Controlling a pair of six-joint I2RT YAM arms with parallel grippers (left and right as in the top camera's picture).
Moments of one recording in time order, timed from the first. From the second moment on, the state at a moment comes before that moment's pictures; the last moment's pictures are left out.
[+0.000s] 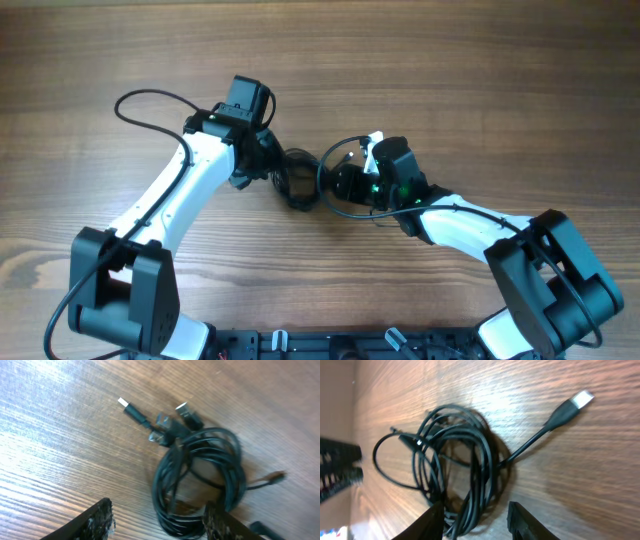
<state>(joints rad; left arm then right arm) -0.31 1.68 1.18 -0.85 0.04 -0.81 0.53 1.70 0.66 0.28 -0.37 0.79</state>
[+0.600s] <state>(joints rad) -0.35 1.69 0.95 -0.61 0.03 -0.90 0.53 1.70 0.66 0.27 -0.31 0.79</state>
